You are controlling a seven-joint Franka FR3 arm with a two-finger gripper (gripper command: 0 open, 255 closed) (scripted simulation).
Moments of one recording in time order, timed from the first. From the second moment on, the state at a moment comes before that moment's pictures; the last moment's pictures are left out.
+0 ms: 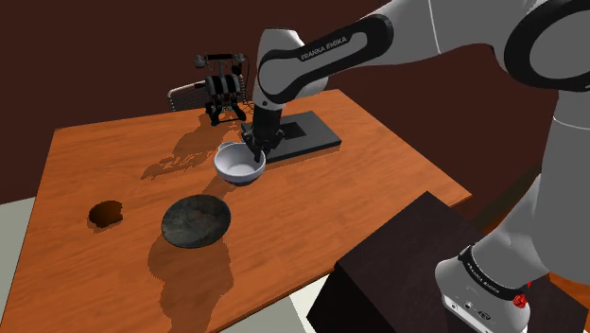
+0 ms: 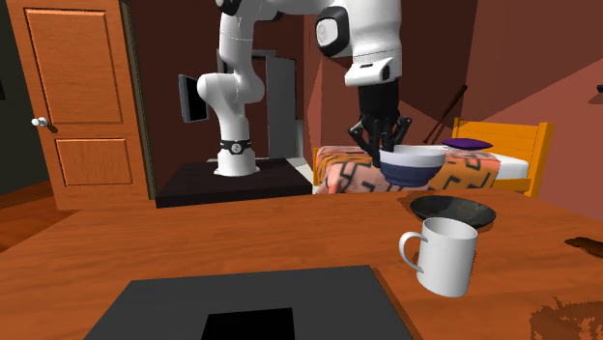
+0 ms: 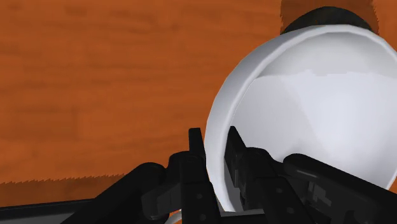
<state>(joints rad) 0.28 0.47 0.14 -1.74 0.19 2.18 0.36</state>
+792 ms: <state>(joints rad) 0.47 0.65 0.17 -1.44 0.13 2.11 0.61</state>
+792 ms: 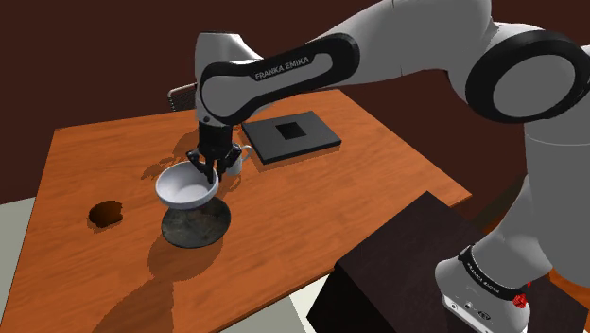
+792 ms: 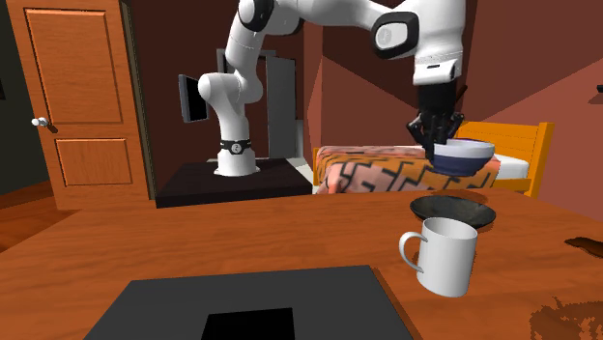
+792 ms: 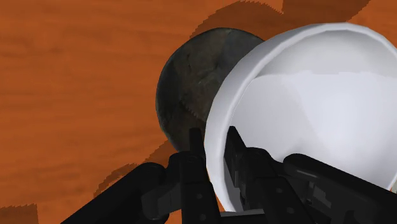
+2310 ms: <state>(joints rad) 0.48 0.78 0.17 -1.45 0.12 2.25 0.59</state>
